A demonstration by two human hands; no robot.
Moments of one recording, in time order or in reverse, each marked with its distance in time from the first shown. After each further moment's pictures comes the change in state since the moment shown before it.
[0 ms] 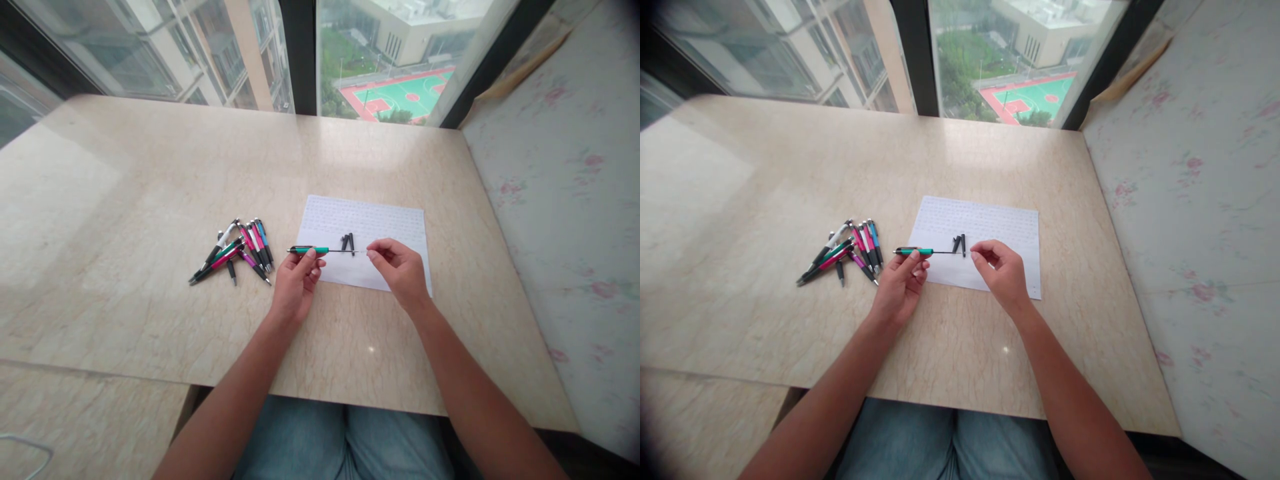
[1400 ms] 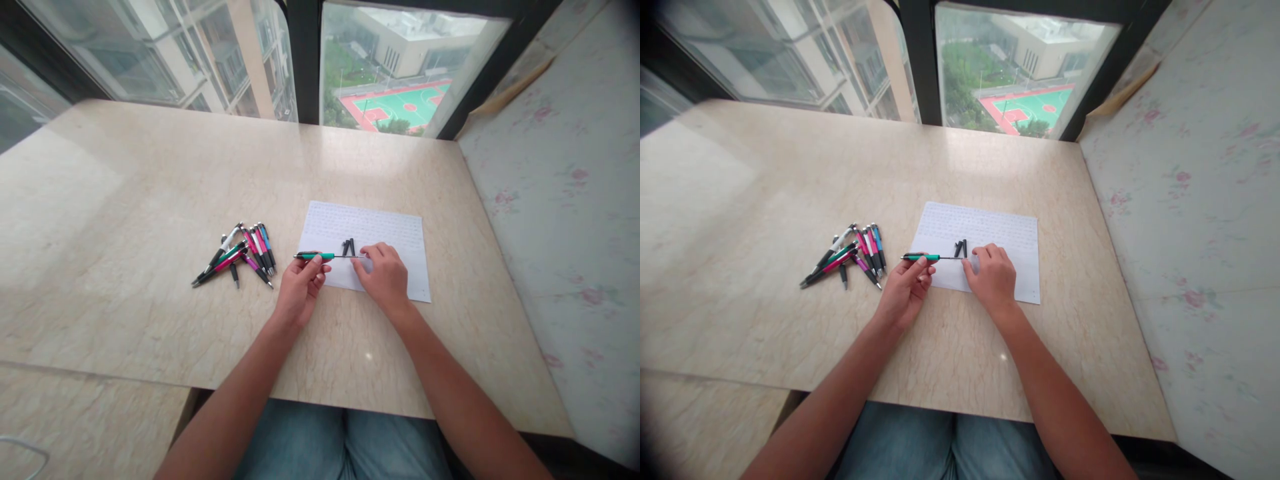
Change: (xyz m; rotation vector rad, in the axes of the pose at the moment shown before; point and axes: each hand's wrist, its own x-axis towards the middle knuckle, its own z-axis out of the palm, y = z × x) left_hand -0.002 -0.001 0.000 -0.025 -0.032 -0.043; right_hand 0.004 0.025 0.022 -0.937 0.025 -0.218
